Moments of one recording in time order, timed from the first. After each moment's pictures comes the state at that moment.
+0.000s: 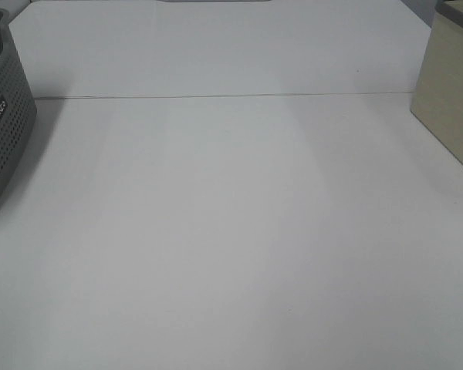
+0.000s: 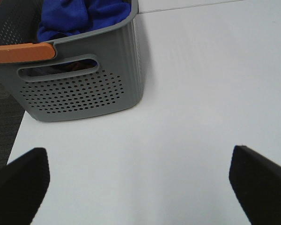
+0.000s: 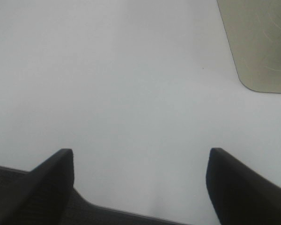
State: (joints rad) left arm 0.10 -0.01 -0.52 -0.05 1.08 0.13; right arm -0.02 0.00 -0.46 0.17 1.12 -0.20
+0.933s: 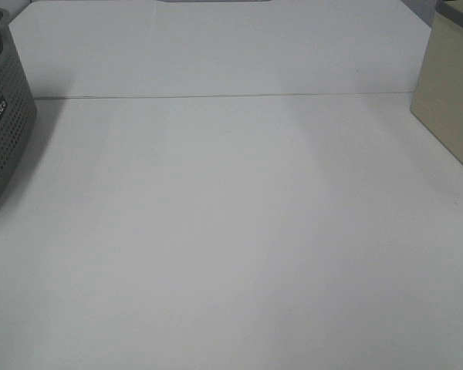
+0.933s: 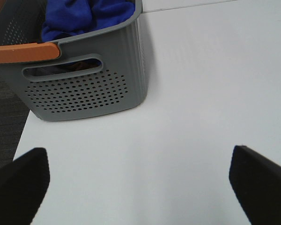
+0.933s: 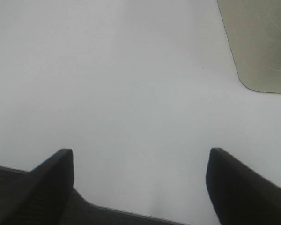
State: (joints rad) left arm 0.10 -0.01 -0.52 -0.03 1.08 0.13; right arm -0.02 0.00 -0.46 0.17 1.12 -0.20
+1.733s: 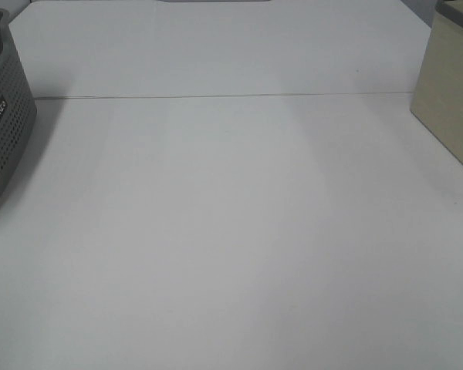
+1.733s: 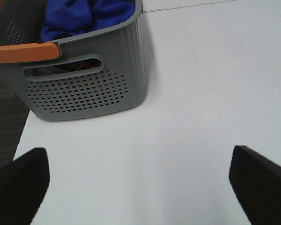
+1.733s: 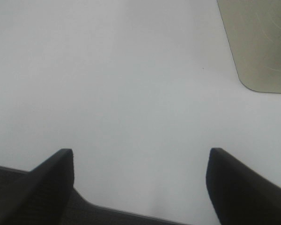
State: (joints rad) left arm 0.10 -0.01 -0.52 -0.03 1.08 0.13; right arm -0.02 0.00 -0.46 0.17 1.12 -0.20
